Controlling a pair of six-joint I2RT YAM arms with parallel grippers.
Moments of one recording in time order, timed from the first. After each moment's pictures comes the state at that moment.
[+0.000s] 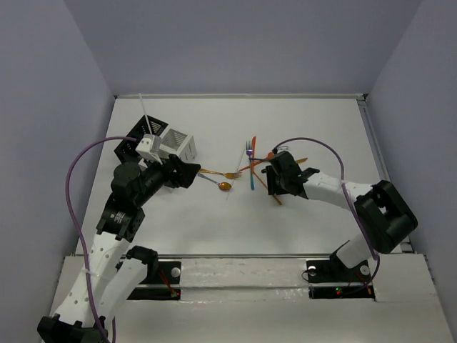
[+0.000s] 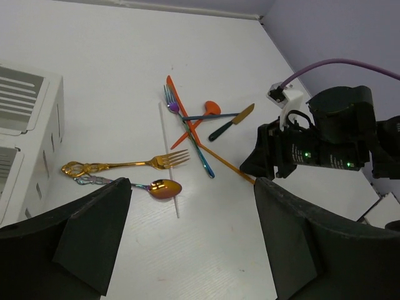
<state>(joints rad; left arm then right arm) -0.29 0.64 0.67 -0.17 0.31 -0.41 0.61 1.54 0.83 -0.24 0.25 0.42</state>
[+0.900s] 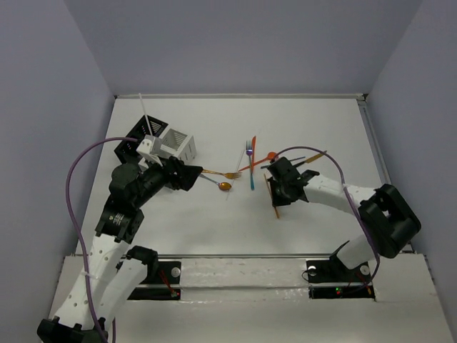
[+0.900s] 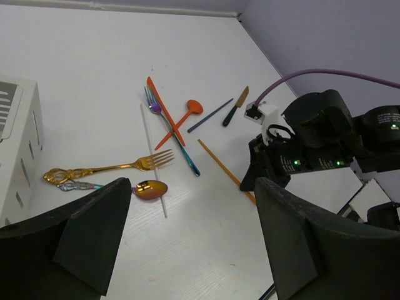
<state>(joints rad) -0.29 0.62 0.67 -0.16 0.38 -0.42 0.65 1.54 0.84 -0.42 0.12 0.50</state>
